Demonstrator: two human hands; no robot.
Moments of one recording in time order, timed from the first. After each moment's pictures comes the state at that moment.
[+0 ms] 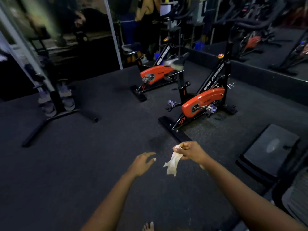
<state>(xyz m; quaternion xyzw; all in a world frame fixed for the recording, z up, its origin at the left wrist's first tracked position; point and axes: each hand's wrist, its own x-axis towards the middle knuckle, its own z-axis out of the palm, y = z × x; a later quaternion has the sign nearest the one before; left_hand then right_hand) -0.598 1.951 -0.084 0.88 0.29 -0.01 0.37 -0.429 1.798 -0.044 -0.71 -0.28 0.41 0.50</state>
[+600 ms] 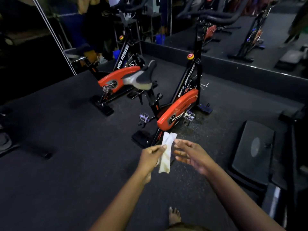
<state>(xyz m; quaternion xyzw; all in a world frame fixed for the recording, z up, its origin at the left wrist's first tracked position) -0.270 2.069 -0.029 0.62 0.31 0.05 0.72 -0.177 1.941 -0.027 -0.61 -0.01 0.39 0.69</state>
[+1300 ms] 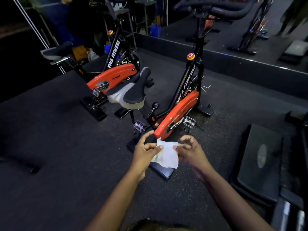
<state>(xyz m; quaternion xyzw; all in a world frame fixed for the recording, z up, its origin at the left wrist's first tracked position) -0.112 2.158 -0.024 0.63 0.30 0.08 0.71 -0.039 2.016 -0.026 -0.59 -0.01 0.32 0.75</state>
